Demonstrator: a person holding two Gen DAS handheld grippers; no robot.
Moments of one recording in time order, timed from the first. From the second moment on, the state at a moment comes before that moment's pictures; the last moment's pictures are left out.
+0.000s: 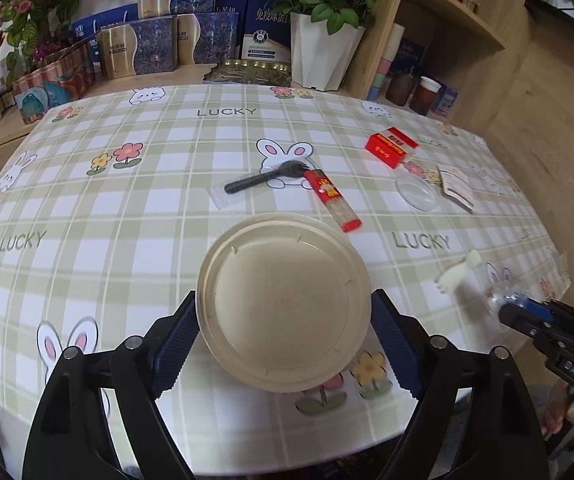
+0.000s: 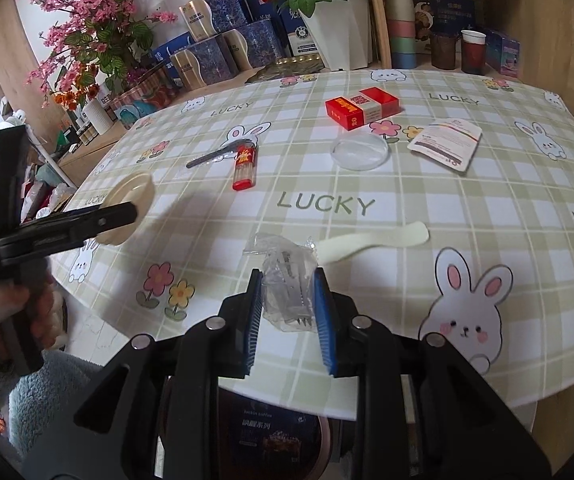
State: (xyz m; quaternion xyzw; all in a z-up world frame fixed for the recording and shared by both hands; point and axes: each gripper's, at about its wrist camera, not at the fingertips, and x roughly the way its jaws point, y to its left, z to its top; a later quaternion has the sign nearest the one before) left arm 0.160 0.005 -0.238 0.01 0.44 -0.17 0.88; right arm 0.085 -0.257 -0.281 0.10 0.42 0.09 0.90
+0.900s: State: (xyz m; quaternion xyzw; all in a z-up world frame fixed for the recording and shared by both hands) left arm 0.022 0.010 -0.234 0.02 0.42 -0.20 0.89; right arm -0.021 -0.223 -0.309 0.06 0.45 0.12 0.88
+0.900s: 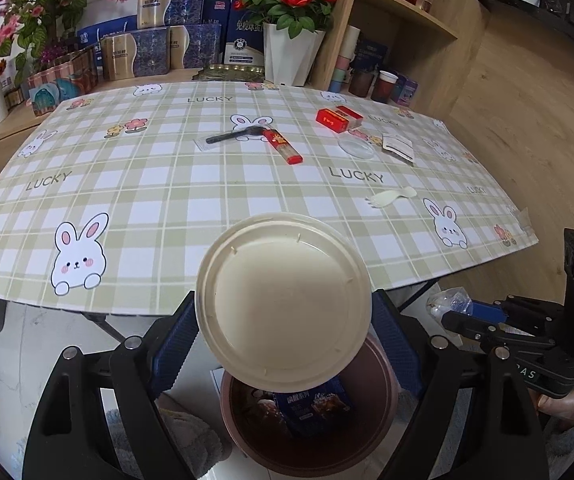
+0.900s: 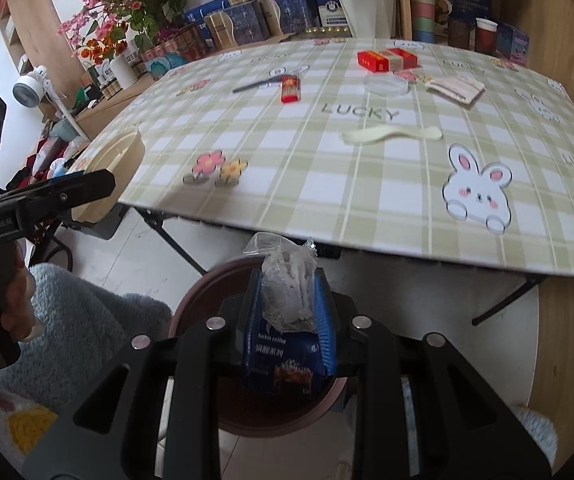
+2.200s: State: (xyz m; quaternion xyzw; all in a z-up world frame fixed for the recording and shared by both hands) left arm -0.025 0.020 -0.277 0.00 0.43 -0.19 0.88; right arm -0.010 -0.190 -0.427 0.06 0.58 0.14 0.80
